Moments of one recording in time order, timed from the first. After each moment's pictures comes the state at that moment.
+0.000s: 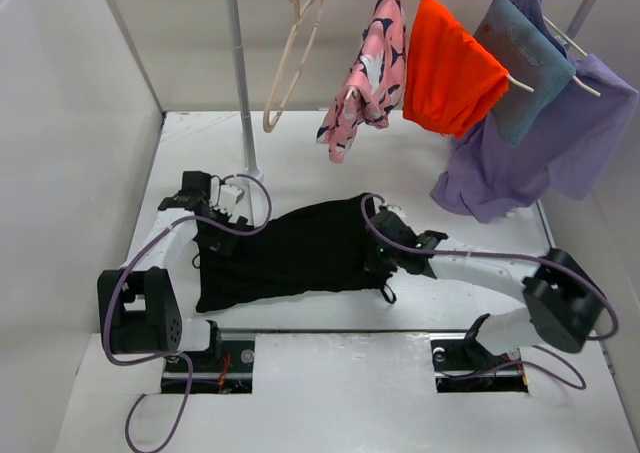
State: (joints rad) left arm 0.00 1.35 0.84 -0.70 0.04 0.45; right arm 0.83 1.35 0.76 -0.30 0.13 0.90
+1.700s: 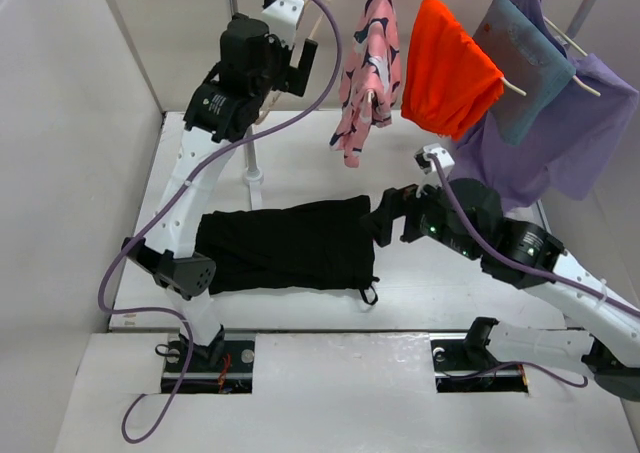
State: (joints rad) left arm -0.49 1.76 2.30 -0.73 -0.22 0.17; right arm 0.96 0.98 1.26 -0.66 0.24 0.45
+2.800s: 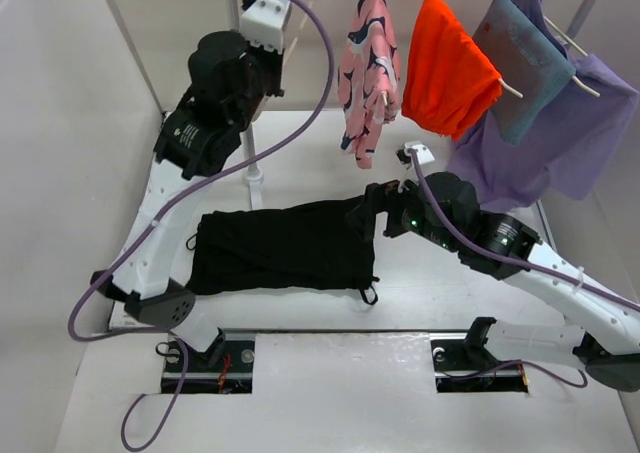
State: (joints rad) left arm -0.59 1.59 2.22 -0.65 -0.31 0.15; right arm 0.96 1.04 1.25 -0.59 0.23 0.50
